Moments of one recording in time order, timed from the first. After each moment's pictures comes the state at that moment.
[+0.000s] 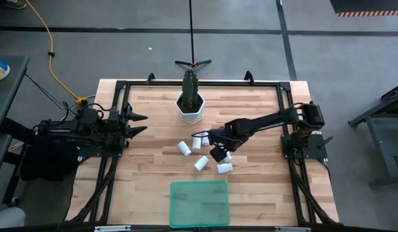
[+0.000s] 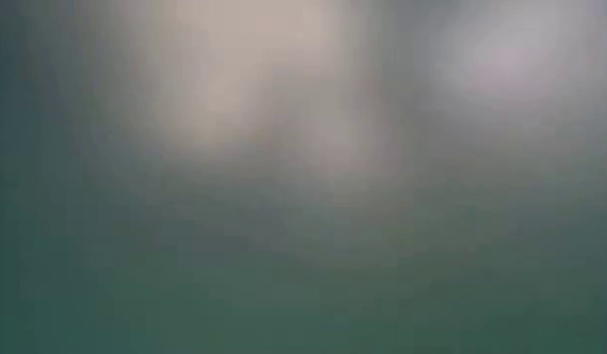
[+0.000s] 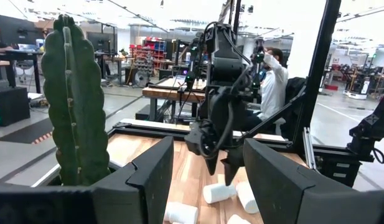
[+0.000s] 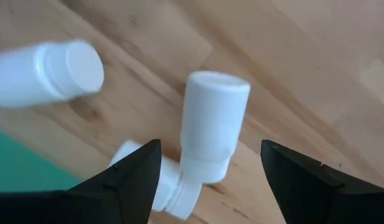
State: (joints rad) left arm -0.05 0.13 0.33 -0.08 -0.14 -0.06; right arm 0.06 1.80 1.26 -0.87 -0.11 1.01
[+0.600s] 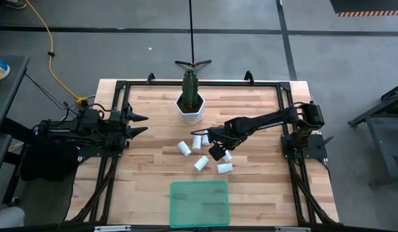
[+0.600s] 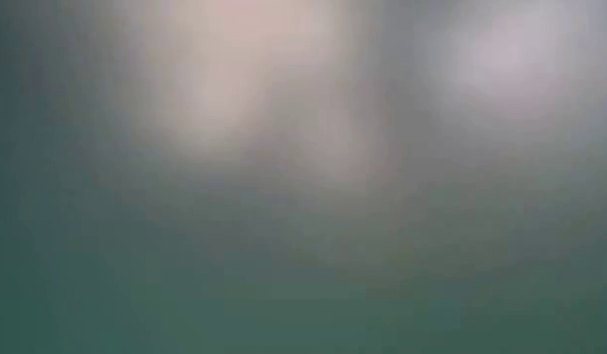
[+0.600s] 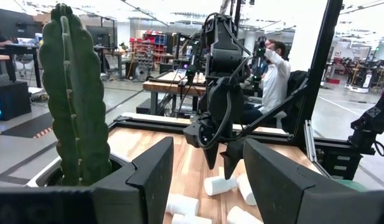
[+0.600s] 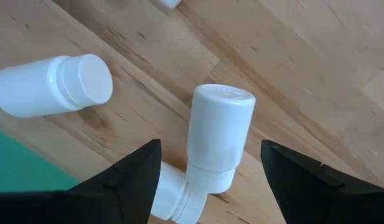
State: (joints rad) left arm -0.05 0.13 0.33 -0.11 -0.14 -0.06; right arm 0.05 1.80 1.26 -0.85 -0.11 1.00
